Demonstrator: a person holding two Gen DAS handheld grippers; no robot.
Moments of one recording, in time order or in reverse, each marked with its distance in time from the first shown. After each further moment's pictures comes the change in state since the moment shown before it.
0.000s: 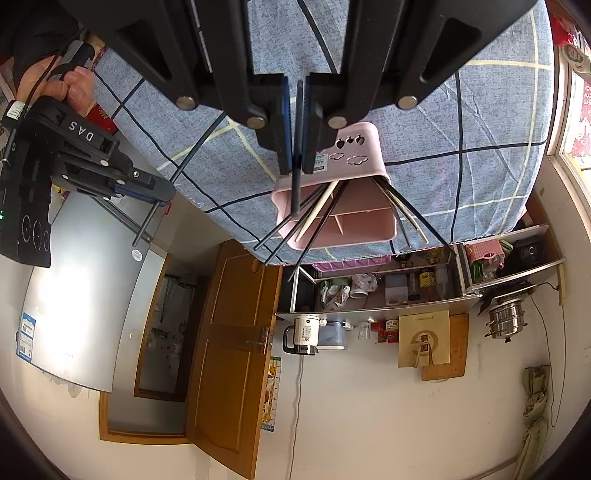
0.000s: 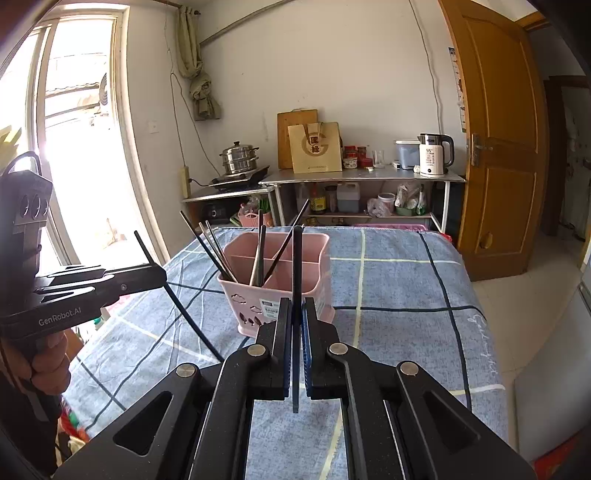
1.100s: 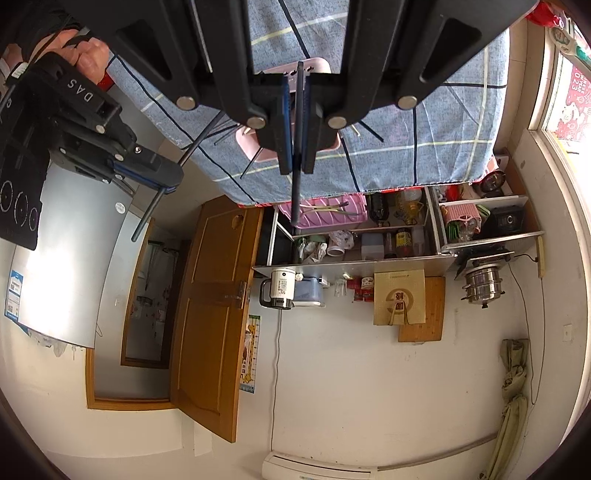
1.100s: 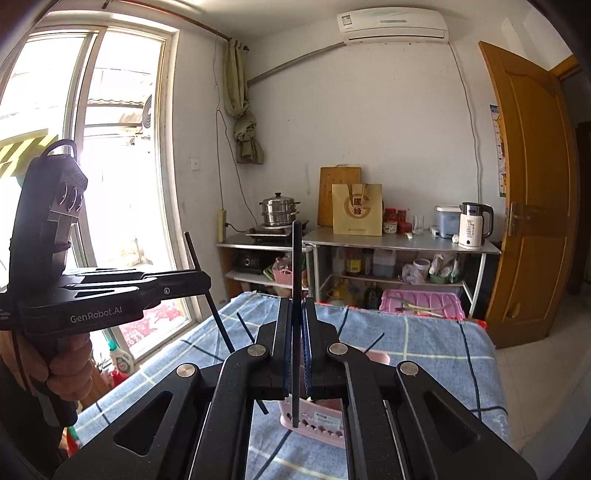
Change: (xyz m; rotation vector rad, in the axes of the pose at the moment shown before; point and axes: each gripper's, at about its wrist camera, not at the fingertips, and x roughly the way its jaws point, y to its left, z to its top) left arm -0.044 0.044 0.090 -0.021 -0.146 0.066; right arm 0.011 0.060 0.092 -0.112 -0.211 0.109
